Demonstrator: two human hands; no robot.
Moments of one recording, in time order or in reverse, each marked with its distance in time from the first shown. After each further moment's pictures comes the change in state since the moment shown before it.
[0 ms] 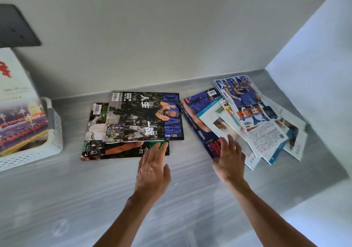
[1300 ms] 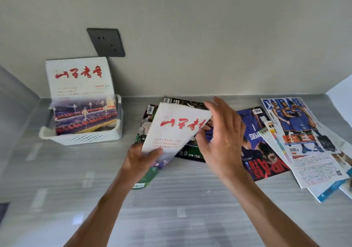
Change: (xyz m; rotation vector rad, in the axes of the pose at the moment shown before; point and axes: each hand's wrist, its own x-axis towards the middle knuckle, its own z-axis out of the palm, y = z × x) left_hand -0.032 -0.049 -0.119 -0.728 0.302 -0.293; right_hand -0.036 -0.169 -0.106 0.383 0.436 -0.681
